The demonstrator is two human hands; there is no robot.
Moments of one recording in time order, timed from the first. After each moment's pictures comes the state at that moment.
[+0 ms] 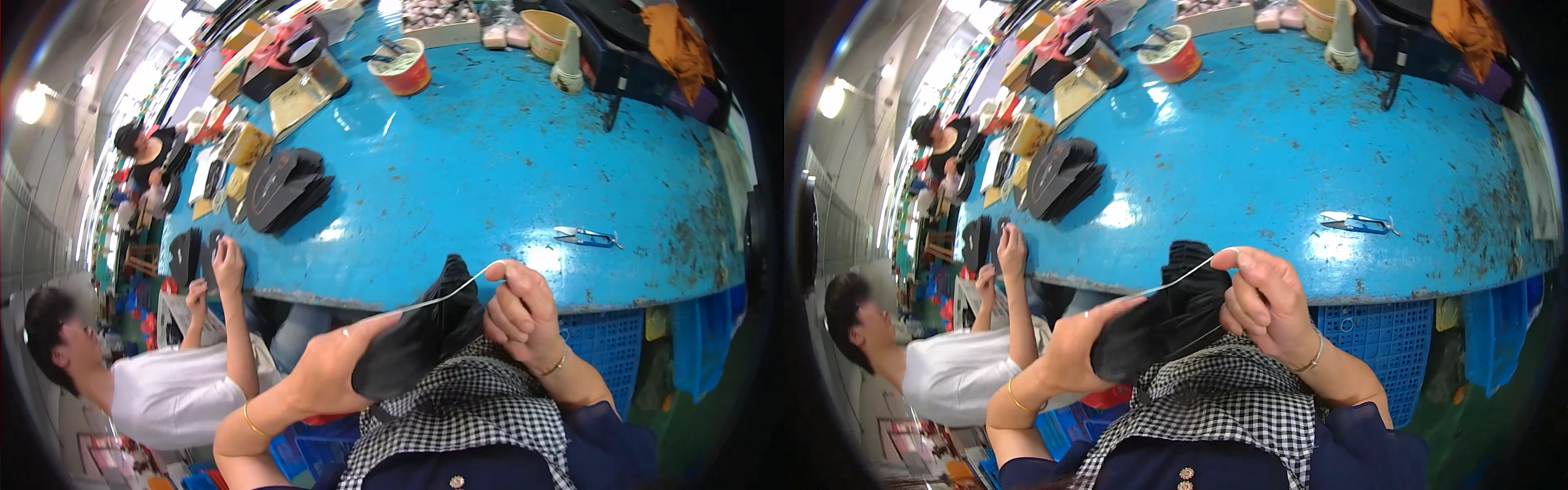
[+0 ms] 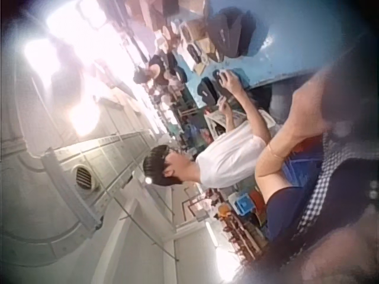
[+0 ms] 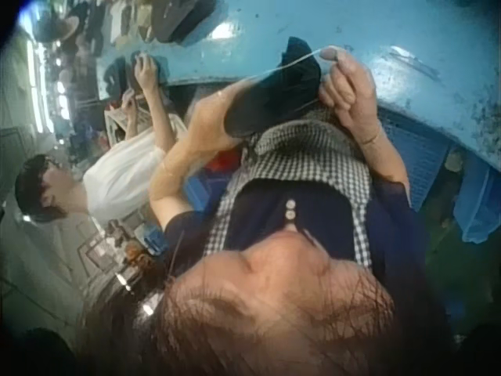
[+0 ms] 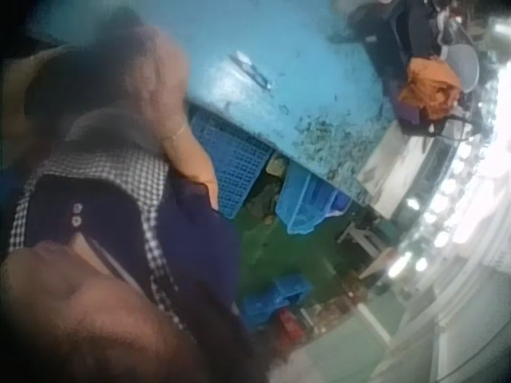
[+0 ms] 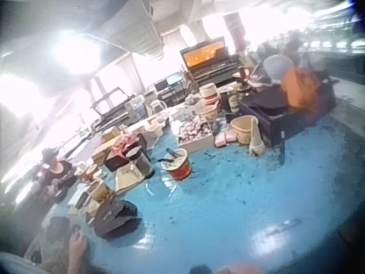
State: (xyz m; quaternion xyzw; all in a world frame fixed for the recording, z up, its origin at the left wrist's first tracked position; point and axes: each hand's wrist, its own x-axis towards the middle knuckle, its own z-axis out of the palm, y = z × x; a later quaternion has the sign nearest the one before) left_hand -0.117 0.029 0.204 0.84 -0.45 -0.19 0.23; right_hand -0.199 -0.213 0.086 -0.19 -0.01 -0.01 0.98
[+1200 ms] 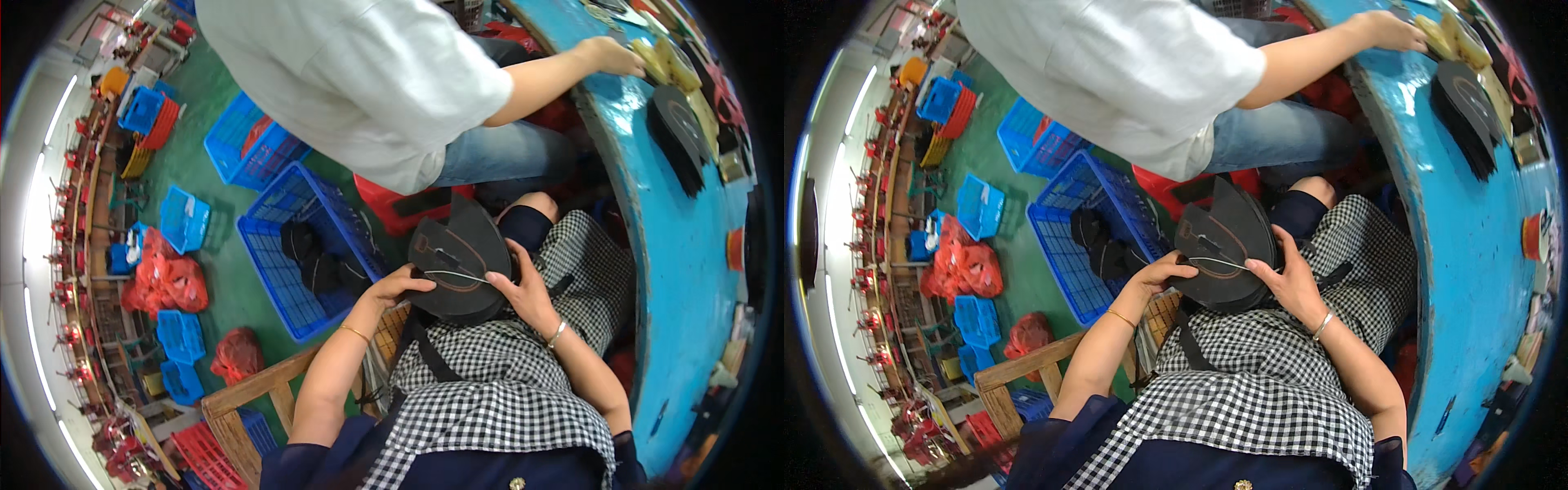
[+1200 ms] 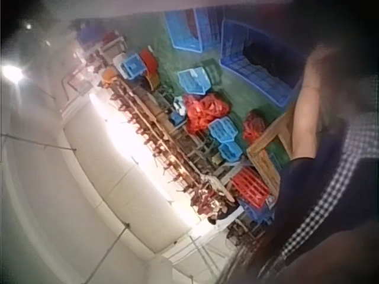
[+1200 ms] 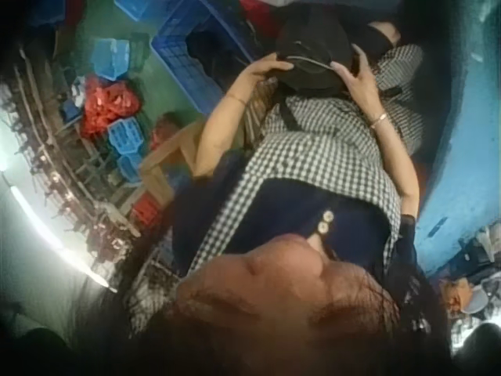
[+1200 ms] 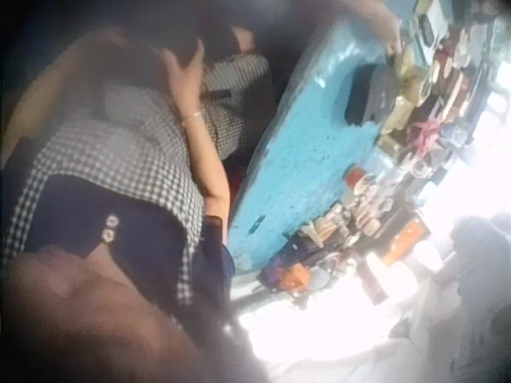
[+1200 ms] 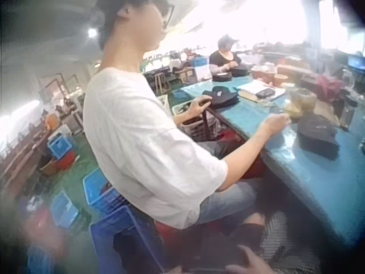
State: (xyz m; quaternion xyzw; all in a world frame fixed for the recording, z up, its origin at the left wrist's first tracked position) left_hand -0.389 0.341 -0.113 0.41 0.27 -0.16 0.86; right_hand -0.200 0.118 -0.044 -0.74 -0.25 0.42 0.46
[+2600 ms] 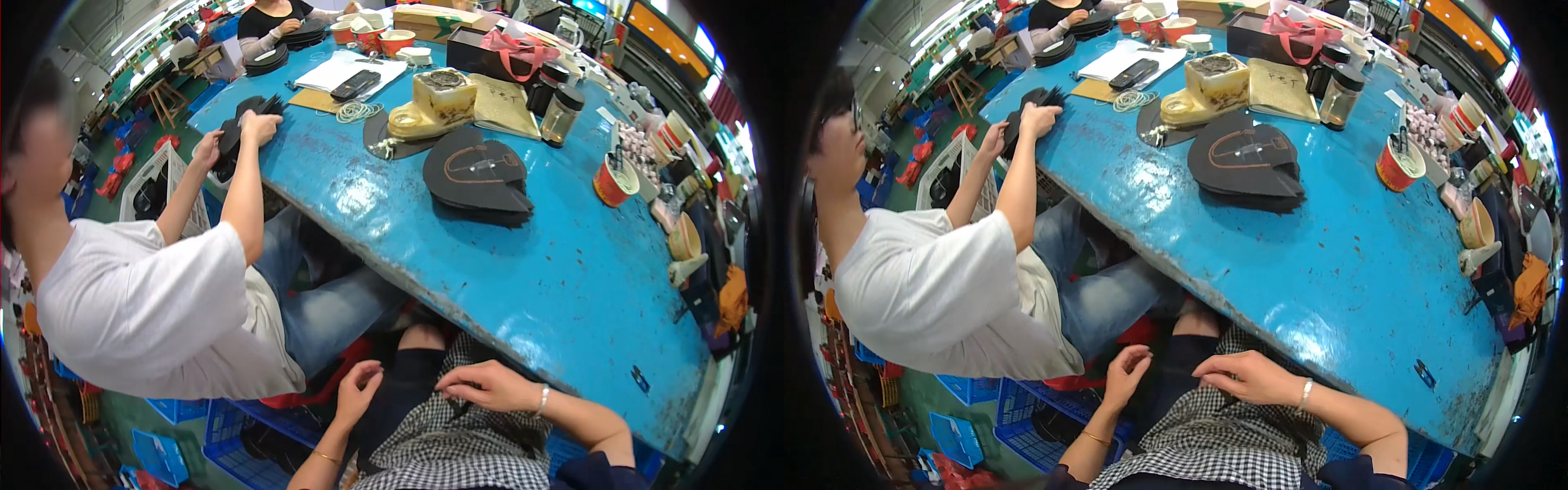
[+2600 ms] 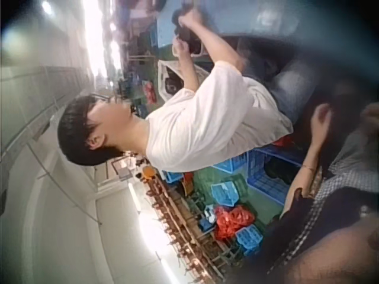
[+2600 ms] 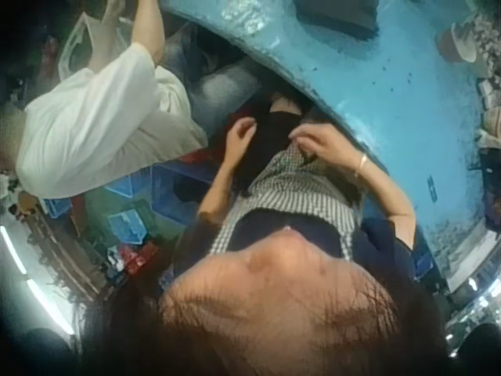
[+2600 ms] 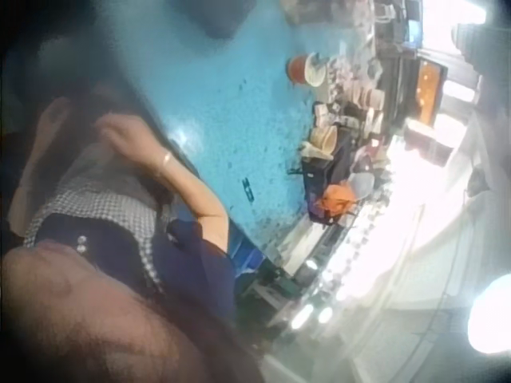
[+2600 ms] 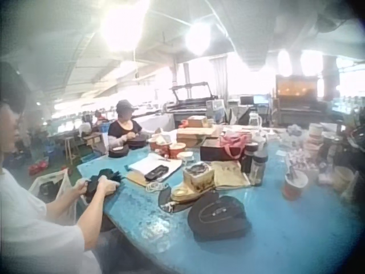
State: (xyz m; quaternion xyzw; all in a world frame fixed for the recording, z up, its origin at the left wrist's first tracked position) left_hand -0.183 0.292 -0.086 0.71 0.14 -0.03 0.69; right_hand -0.082 0.006 0.066 -0.73 -0.31 0.35 0.50
